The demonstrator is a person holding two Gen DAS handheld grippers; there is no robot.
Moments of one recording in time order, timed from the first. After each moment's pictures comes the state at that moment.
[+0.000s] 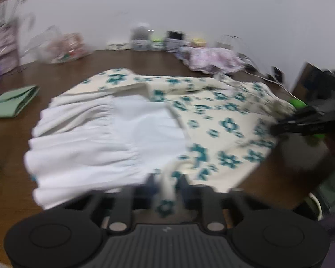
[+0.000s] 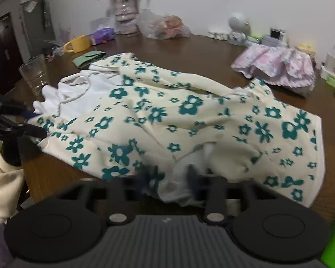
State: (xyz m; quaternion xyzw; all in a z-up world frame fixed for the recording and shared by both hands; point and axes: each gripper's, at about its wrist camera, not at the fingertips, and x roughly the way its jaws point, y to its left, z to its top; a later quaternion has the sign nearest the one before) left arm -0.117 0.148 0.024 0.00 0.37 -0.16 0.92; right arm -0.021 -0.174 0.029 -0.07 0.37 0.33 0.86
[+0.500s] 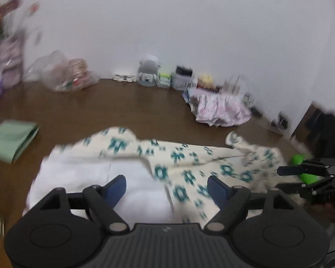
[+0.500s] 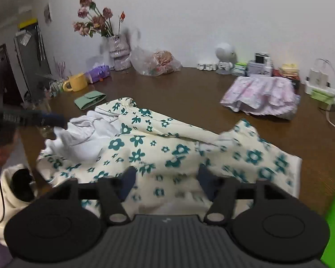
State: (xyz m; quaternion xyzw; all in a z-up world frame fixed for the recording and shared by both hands) left arm -0.037 0.128 0.089 -0.03 0.33 -0.15 0.93; right arm -0.023 -0.165 0.061 -0.04 0.31 0.31 0.90
